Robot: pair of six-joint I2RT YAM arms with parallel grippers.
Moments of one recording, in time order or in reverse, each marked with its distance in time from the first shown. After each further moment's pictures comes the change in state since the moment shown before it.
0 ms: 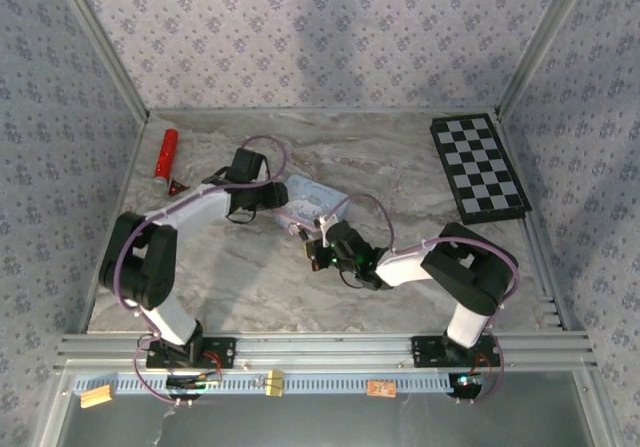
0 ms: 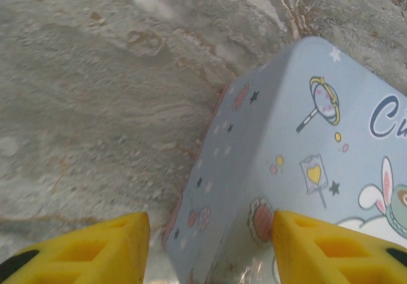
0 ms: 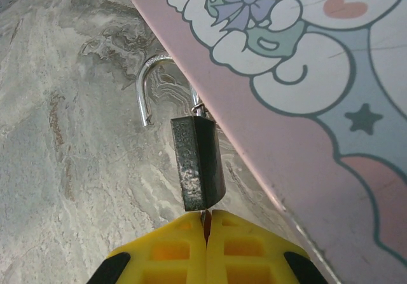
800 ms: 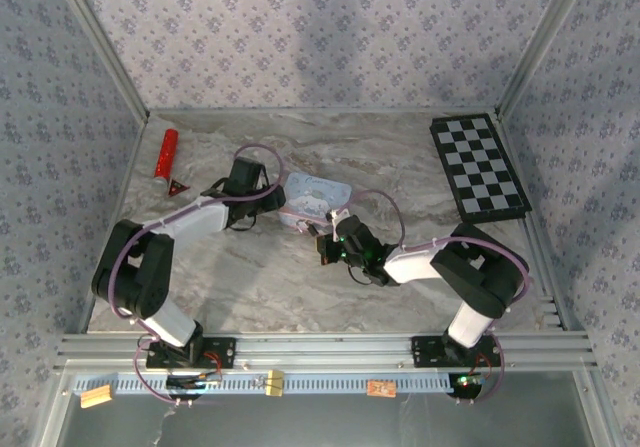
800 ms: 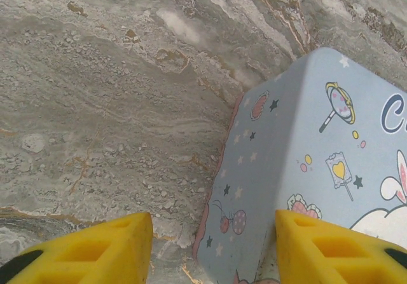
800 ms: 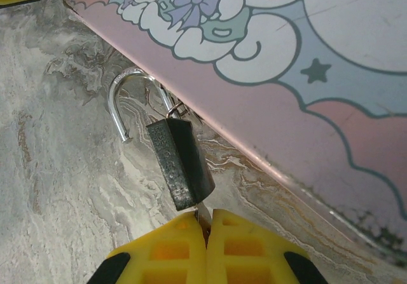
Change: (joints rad) left arm -0.007 -0.083 -0.151 0.167 -0.106 -0.109; right arm -0.065 -0.047 -0.030 -0.045 0.000 0.022
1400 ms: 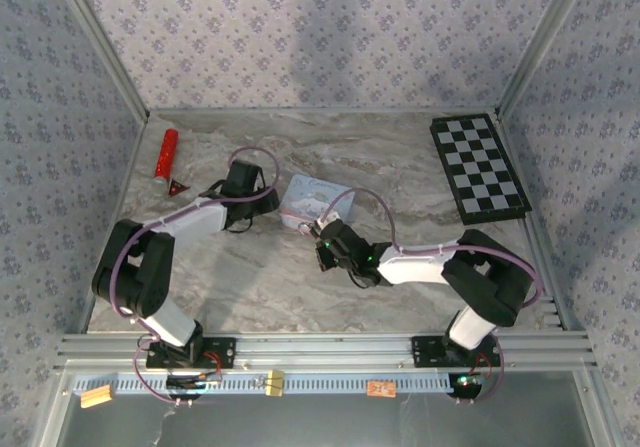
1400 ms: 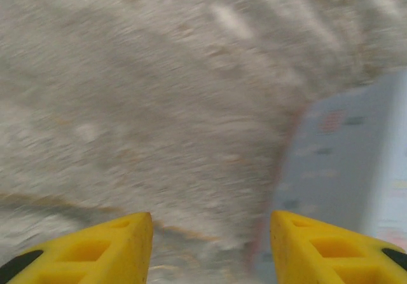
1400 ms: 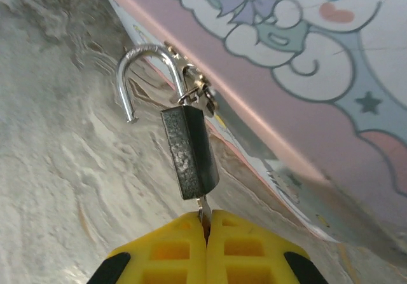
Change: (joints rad) left arm 0.029 0.007 -0.032 -0.025 -0.057 -0.001; right arm 0.098 -0.055 0.104 -0.326 0.209 -0.179
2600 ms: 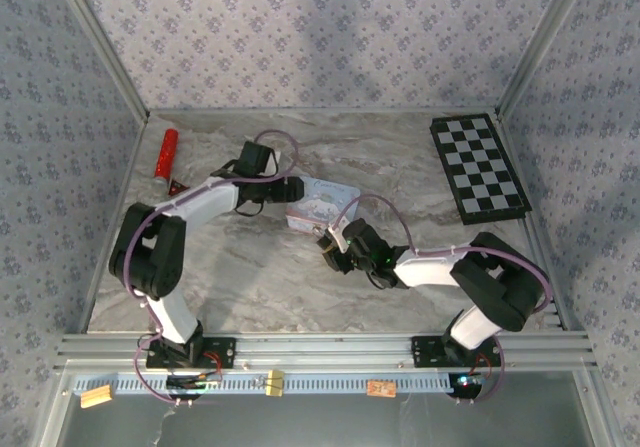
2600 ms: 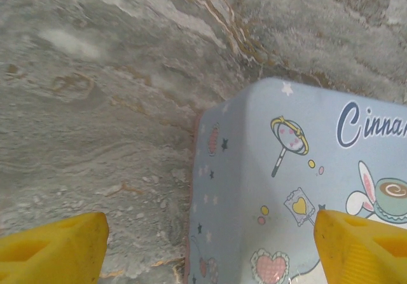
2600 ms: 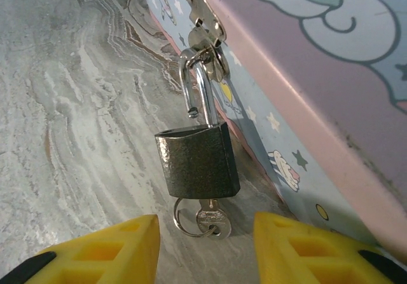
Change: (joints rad) left arm -0.043 0.143 0.258 -0.117 0.230 0.200; right arm -0.108 -0.061 -0.146 0.126 -0.182 -0.254
